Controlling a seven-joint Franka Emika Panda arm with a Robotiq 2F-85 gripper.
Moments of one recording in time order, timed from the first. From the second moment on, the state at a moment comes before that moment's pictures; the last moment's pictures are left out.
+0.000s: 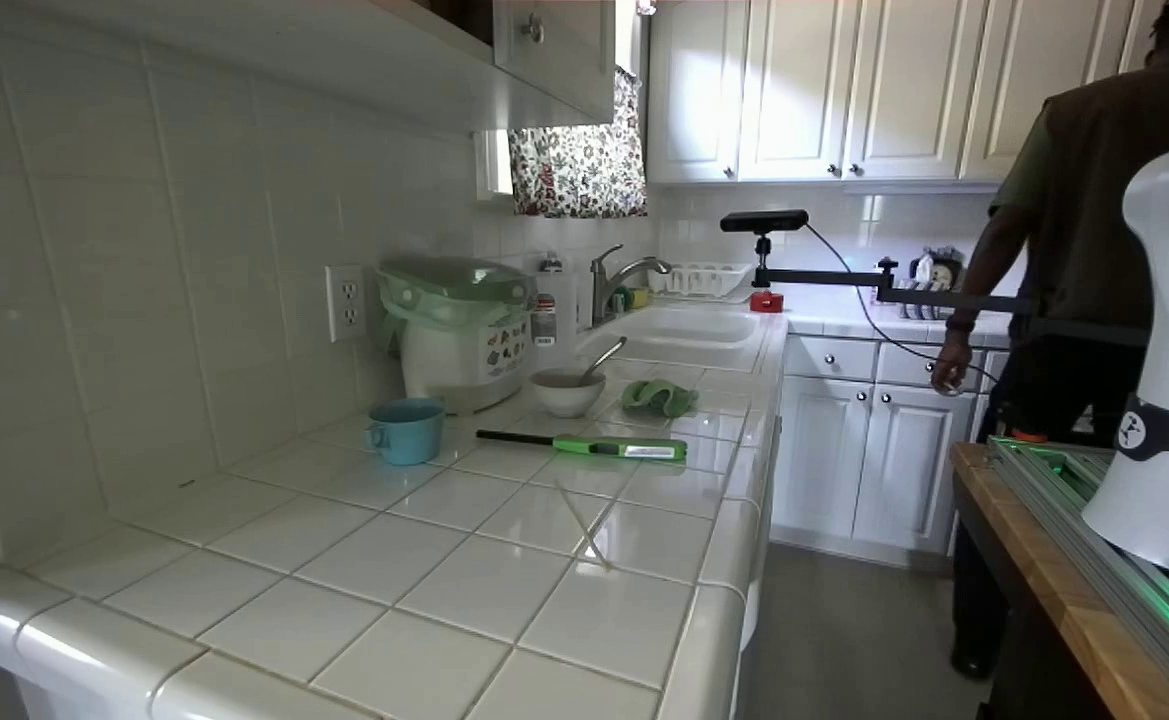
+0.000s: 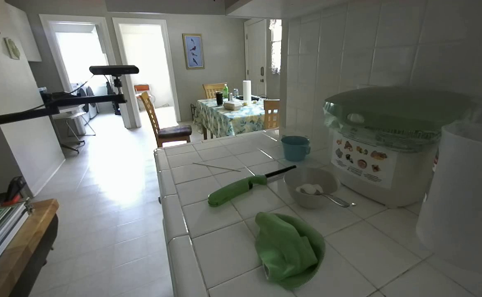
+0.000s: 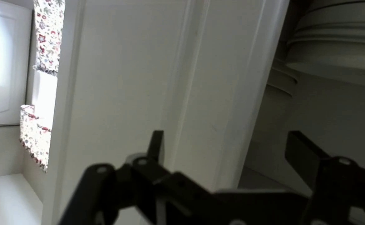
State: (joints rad) arm 0.15 -0.04 0.18 -1.67 -1.46 2.03 1.38
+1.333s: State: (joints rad) arm 0.20 0.20 0.17 -1.46 -1.63 1.67 1.38
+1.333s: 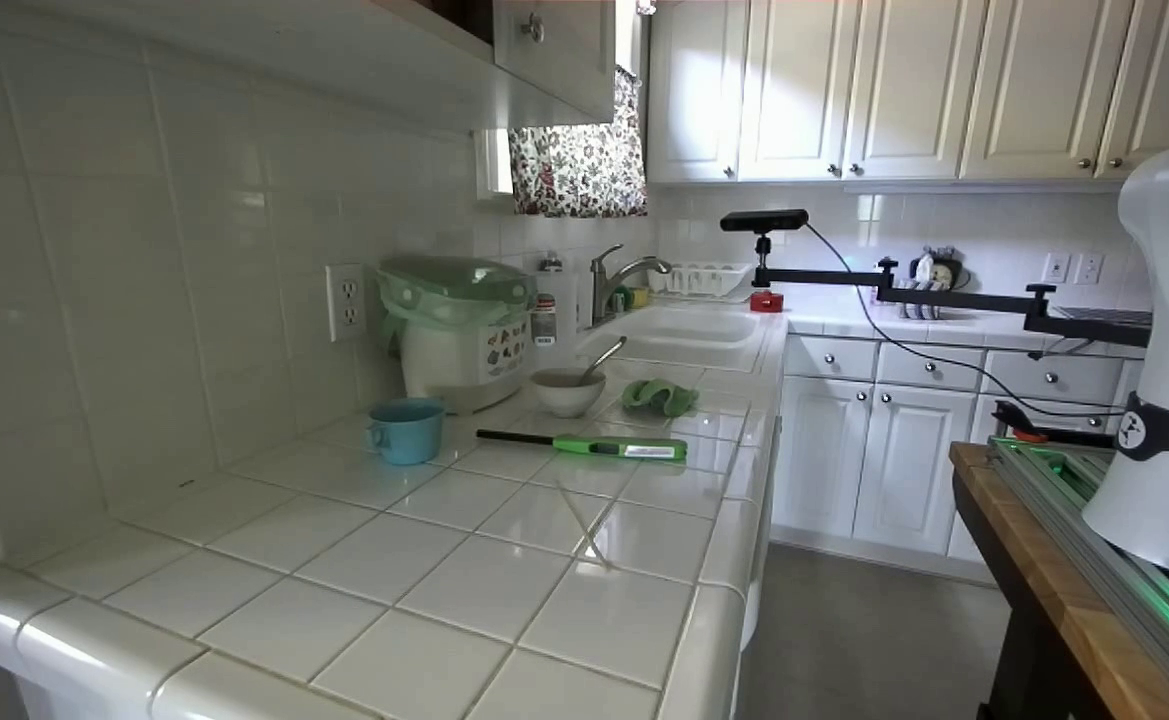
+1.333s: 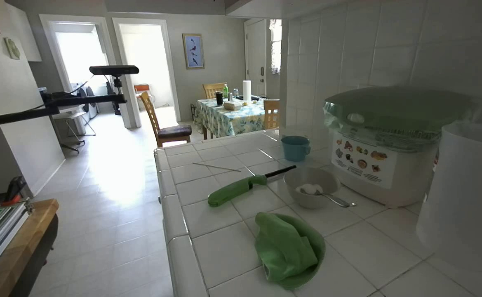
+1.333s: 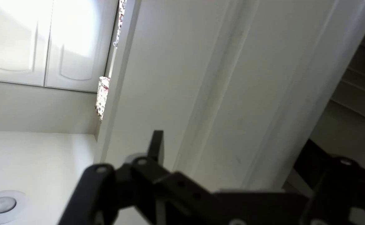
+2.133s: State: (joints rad) arm 0.21 0.13 0.18 -1.54 -1.62 1.64 1.38
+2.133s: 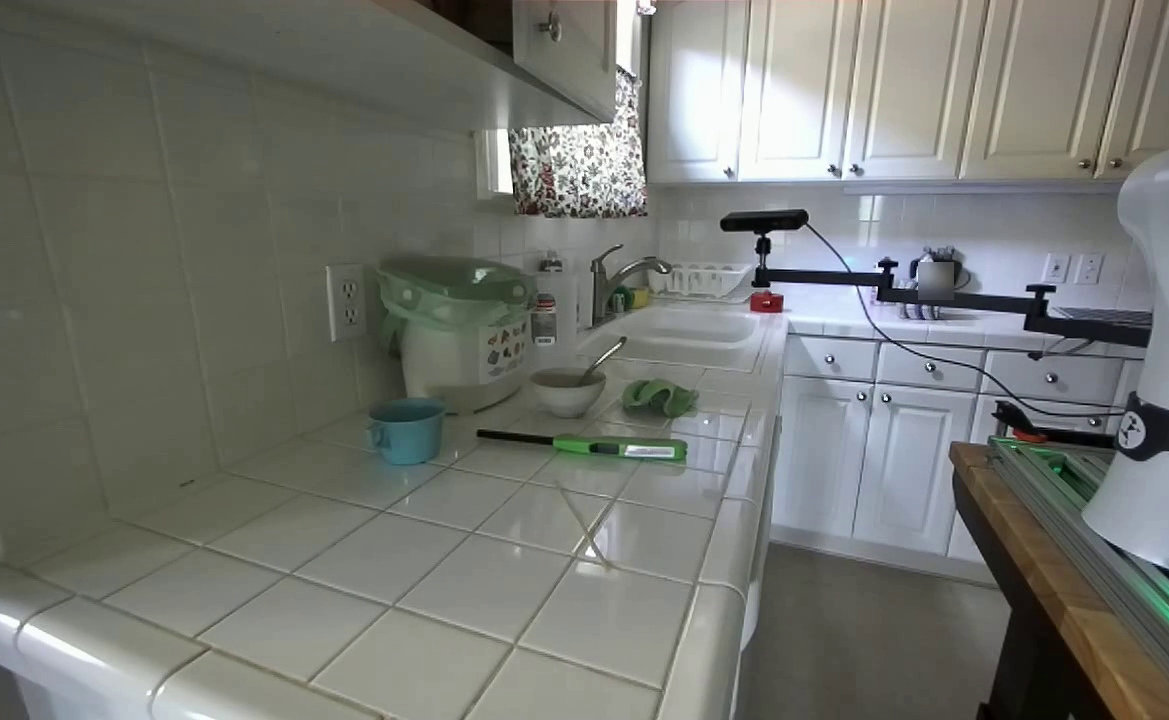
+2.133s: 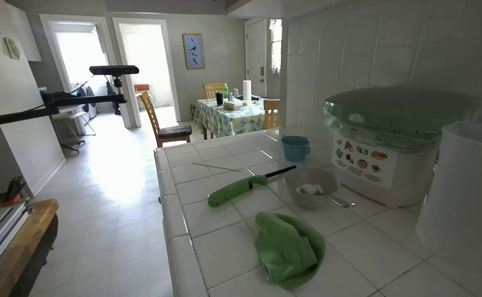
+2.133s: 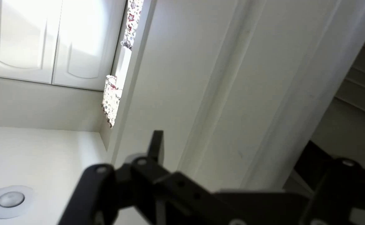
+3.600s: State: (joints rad) arm 0.20 -0.39 0.16 -2.02 -1.41 1.63 1.36
